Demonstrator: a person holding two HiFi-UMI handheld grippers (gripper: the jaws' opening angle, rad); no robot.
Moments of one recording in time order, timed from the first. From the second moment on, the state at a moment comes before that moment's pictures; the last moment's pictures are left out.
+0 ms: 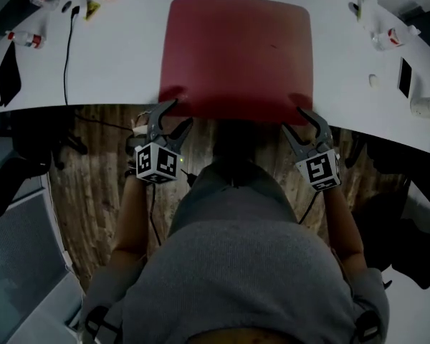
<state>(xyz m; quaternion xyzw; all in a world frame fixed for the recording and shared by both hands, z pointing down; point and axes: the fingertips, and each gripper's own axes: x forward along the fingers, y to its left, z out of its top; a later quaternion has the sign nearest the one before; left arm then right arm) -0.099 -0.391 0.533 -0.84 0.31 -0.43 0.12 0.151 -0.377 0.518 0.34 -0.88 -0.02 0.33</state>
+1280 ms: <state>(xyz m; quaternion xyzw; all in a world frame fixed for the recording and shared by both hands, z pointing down) -0.097 -0.418 0.531 -0.86 0.41 -0.31 -0.04 0.141 -0.413 0.500 0.42 -0.86 0.01 0.29</state>
